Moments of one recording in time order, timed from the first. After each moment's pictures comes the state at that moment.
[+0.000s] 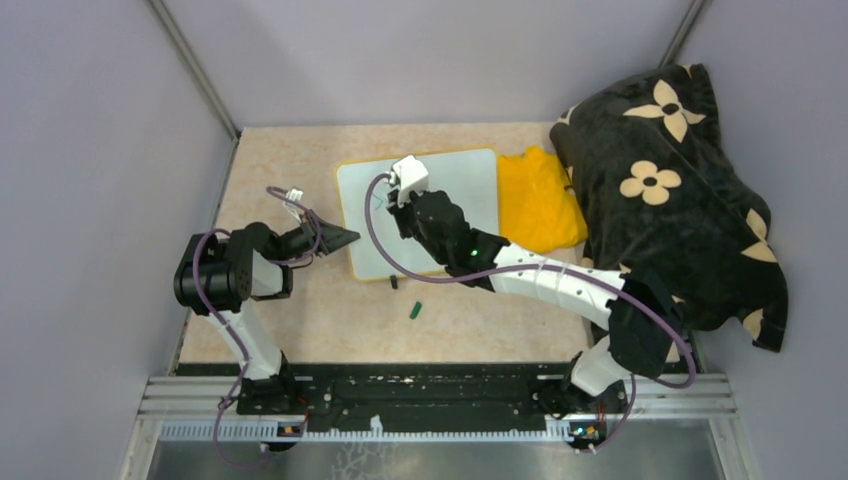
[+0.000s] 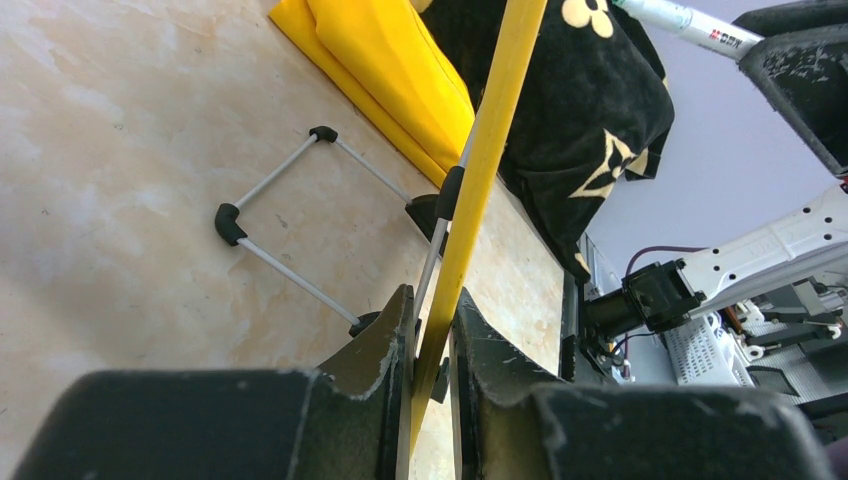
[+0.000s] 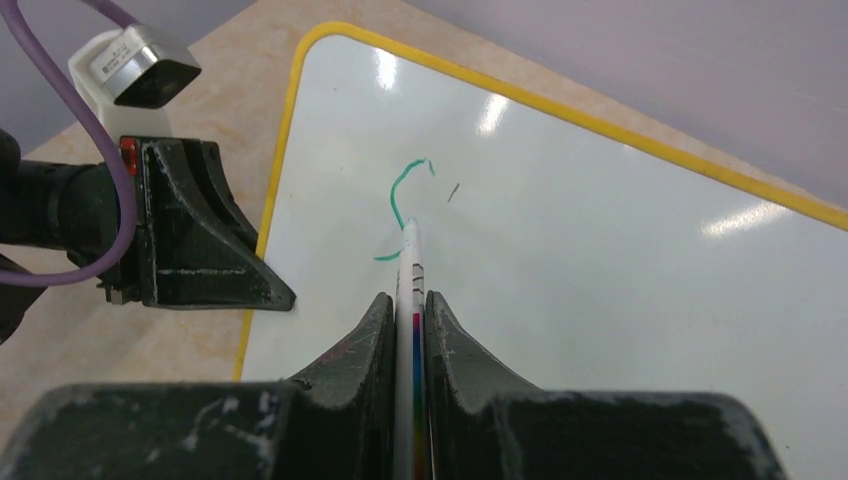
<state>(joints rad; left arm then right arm) 0.09 1.86 0.48 1.55 1.16 -0.95 1.00 1.50 1.14 0.17 0.40 0.02</state>
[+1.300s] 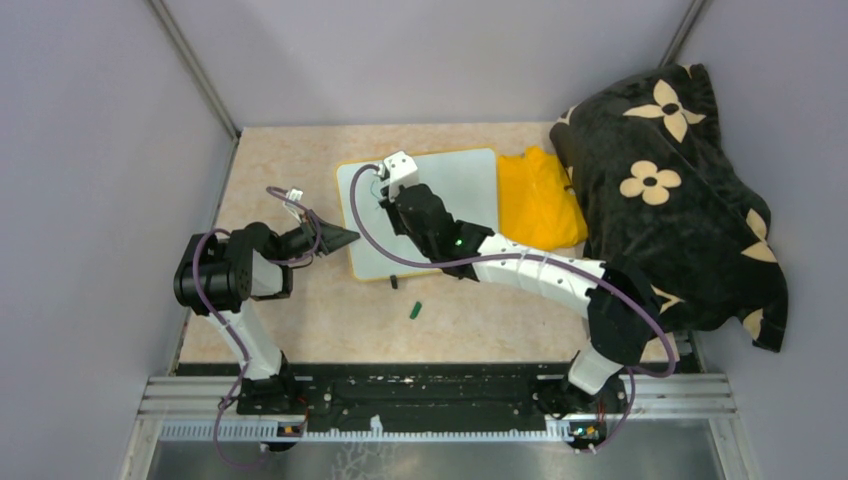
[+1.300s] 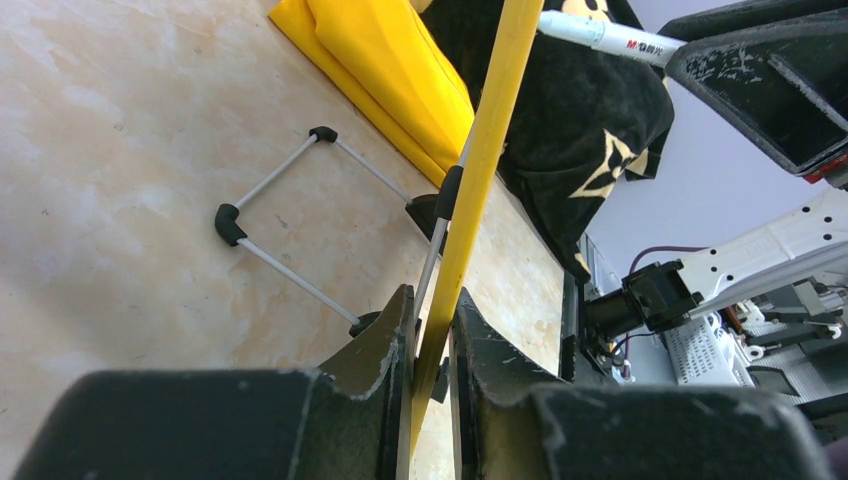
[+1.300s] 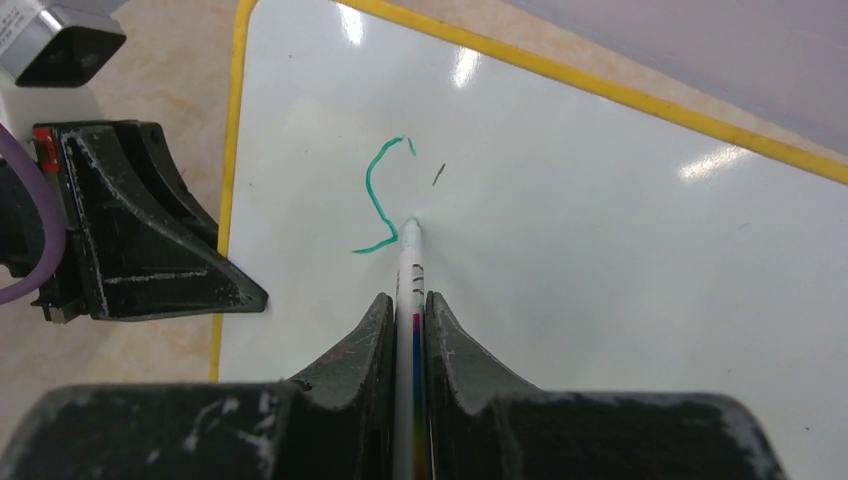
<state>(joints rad) 0.09 1.86 0.48 1.55 1.16 -0.95 1.00 1.61 1.27 0.04 0.46 0.07</state>
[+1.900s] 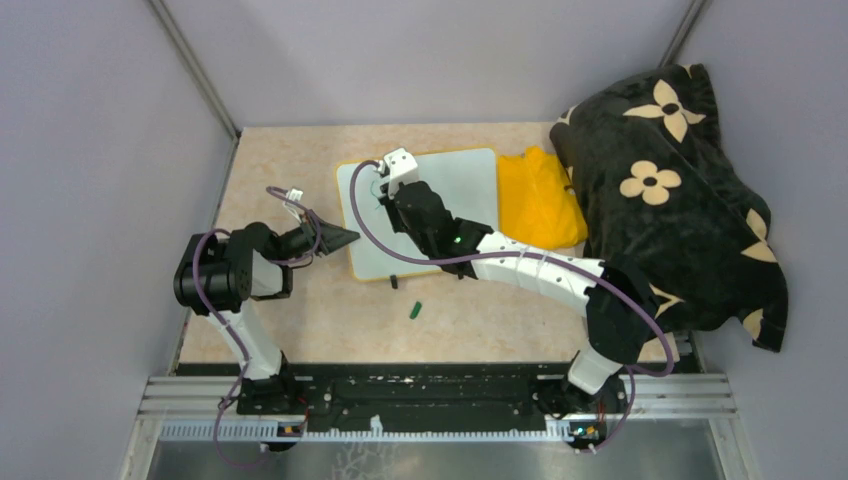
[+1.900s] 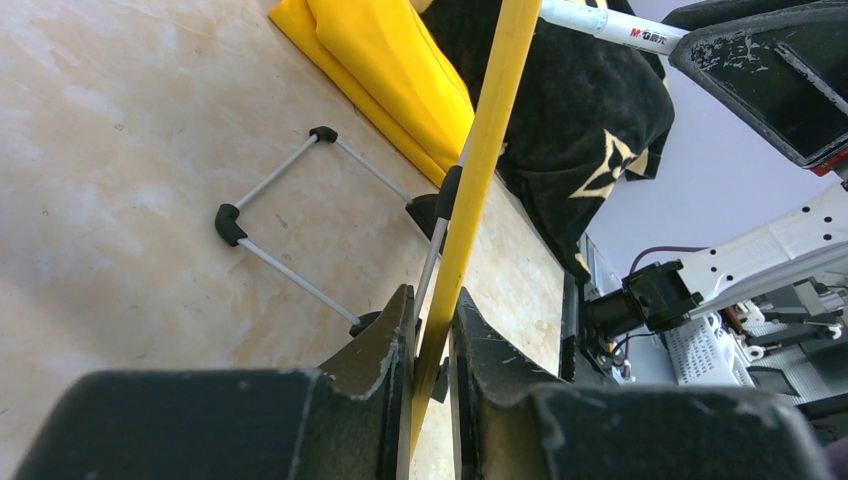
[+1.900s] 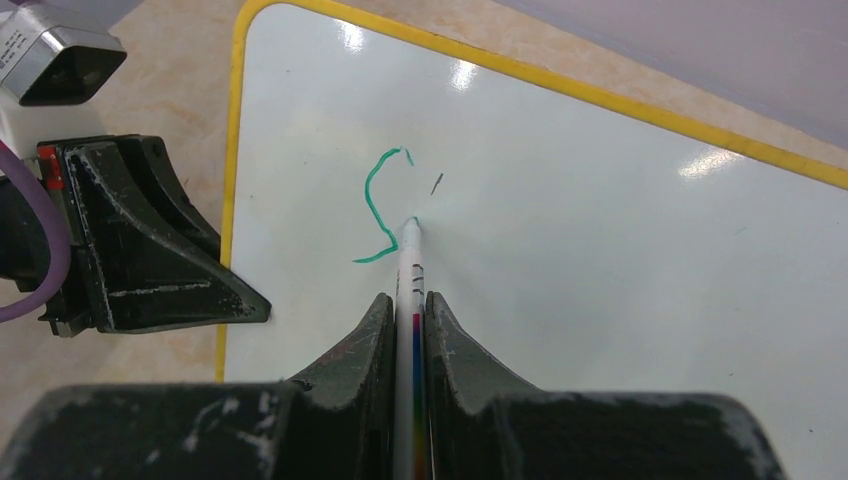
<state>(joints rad) 0.09 1.86 0.48 1.55 1.16 -0.95 0.99 1.63 1.30 0.03 0.46 0.09</state>
